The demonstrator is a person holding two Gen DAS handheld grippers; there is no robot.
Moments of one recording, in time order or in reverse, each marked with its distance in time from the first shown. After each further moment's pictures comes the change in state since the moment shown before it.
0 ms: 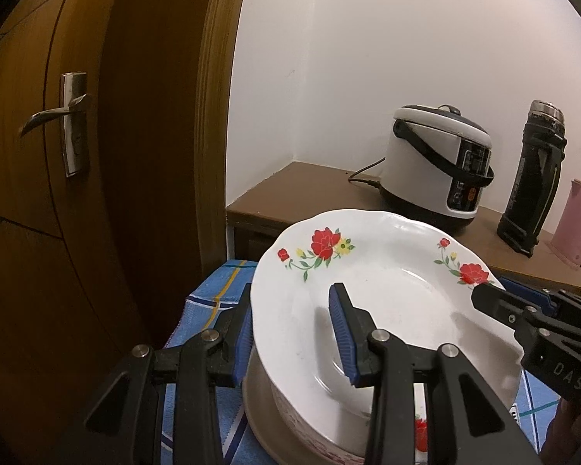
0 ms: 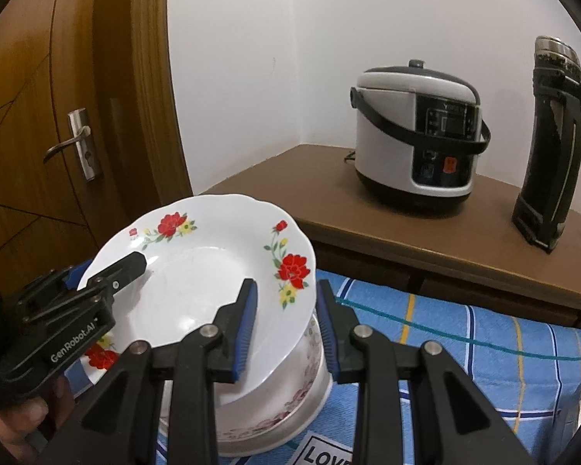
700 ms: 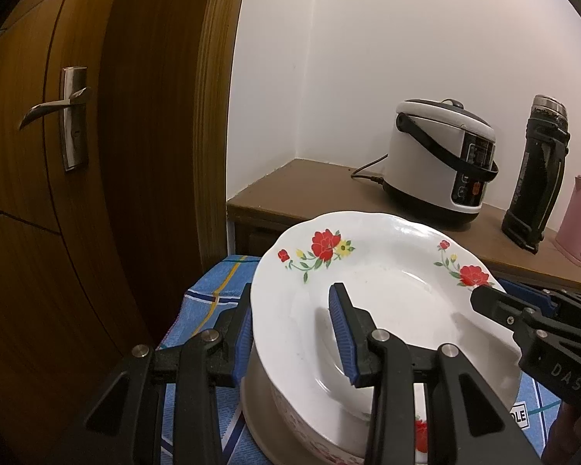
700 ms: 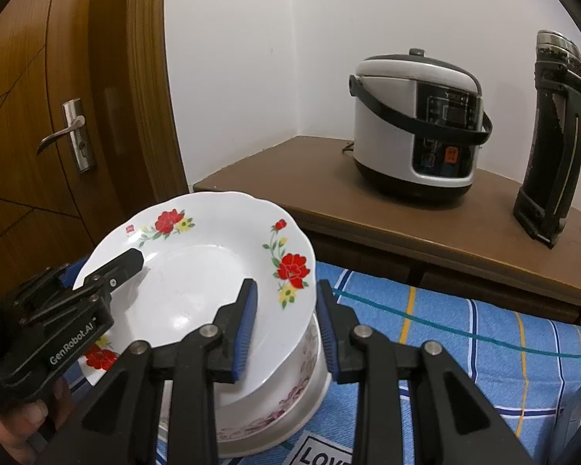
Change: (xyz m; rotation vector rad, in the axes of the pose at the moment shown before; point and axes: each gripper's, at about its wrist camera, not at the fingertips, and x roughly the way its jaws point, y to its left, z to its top) left arm 0.009 0.000 -0.008 0.002 -0.004 0.004; right arm 0.008 0.000 -0.004 -0.007 0.019 -0.012
